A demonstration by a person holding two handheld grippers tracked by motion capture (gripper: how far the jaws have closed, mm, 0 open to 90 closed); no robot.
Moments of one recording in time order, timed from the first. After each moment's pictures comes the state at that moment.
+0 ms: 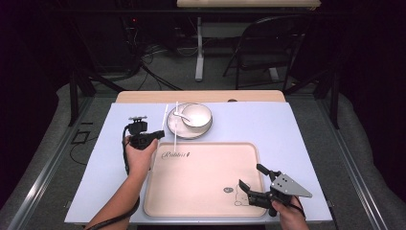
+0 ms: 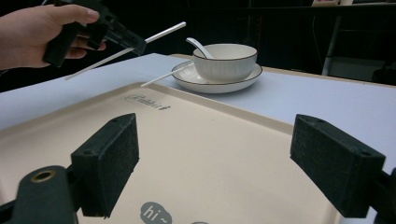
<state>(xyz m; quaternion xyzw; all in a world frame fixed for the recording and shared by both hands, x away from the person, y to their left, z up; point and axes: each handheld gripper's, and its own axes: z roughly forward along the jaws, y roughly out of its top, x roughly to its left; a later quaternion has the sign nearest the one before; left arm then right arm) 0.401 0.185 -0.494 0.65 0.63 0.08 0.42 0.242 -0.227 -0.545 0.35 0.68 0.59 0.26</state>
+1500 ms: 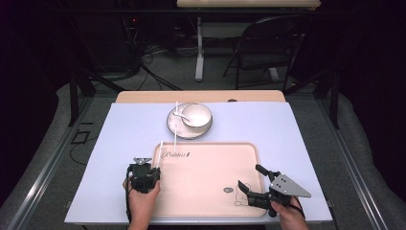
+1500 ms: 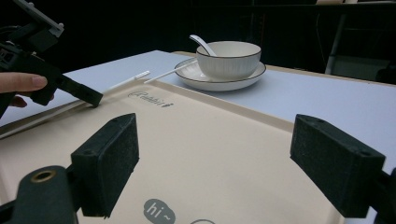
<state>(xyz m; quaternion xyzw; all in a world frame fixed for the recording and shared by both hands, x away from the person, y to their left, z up) 0.303 0.166 -0.552 0.67 0.65 0.17 0.31 0.241 -0.225 -0.545 0.35 0.68 0.59 0.26</state>
